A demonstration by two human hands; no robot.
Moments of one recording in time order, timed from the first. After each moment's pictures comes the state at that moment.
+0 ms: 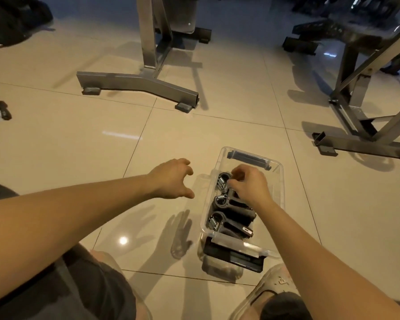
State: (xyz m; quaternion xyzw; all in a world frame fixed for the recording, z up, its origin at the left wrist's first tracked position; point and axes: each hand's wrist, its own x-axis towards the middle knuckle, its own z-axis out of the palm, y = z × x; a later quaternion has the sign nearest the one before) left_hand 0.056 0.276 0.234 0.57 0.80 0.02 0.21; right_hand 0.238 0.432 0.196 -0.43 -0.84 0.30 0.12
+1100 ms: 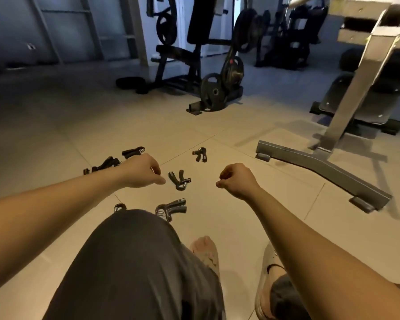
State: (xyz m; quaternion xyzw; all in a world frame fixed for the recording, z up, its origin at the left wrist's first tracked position) left_hand -0.236 -0.190 0.363 0.11 0.98 0.16 0.10; right_hand -0.208 0.084 0.309 -0.06 -0.94 0.35 0.01
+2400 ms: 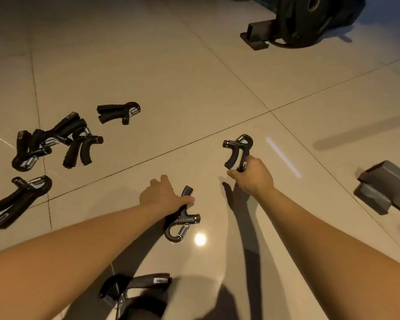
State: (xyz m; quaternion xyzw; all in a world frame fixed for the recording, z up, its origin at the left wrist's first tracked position) left_hand -0.664 -0.120 0.007 -0.21 0.93 0.16 0.24; right_hand -0.750 0.108 0.020 -0.07 -0.96 0.25 -0.15
